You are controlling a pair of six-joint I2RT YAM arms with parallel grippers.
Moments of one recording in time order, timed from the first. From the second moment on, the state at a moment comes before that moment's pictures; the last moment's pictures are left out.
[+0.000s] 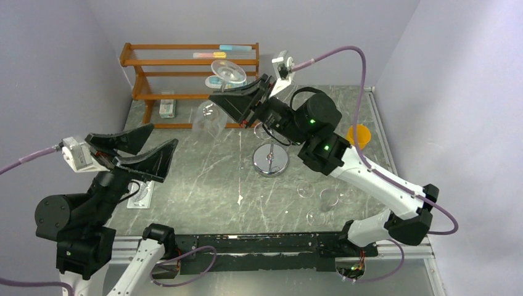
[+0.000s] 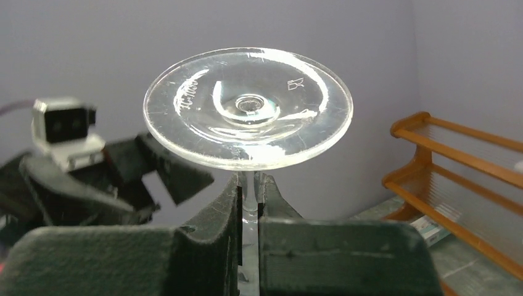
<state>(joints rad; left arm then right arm) -0.25 0.42 1.13 -0.28 0.25 -0.48 1.03 1.39 1.56 0.27 -0.07 0.39</state>
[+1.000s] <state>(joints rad) -0.25 0.71 1.00 0.26 0.83 -0.72 1.06 1.44 1.50 0.10 -0.51 0.24</state>
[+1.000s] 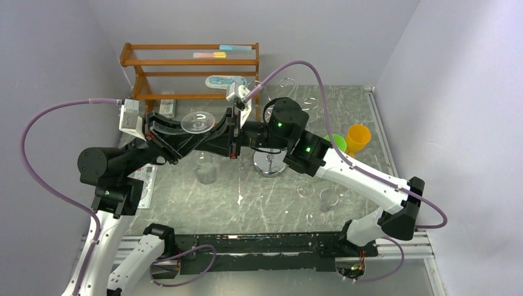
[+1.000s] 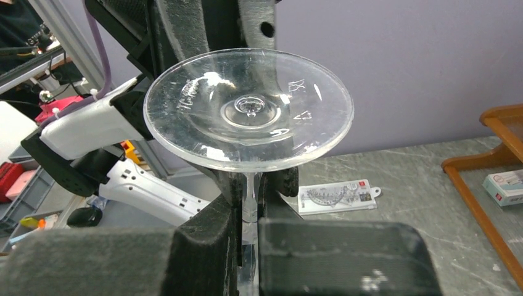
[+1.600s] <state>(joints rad) -0.25 0.65 0.88 0.39 0.81 -0.60 1.07 1.27 1.36 0.14 -0.38 0.35</state>
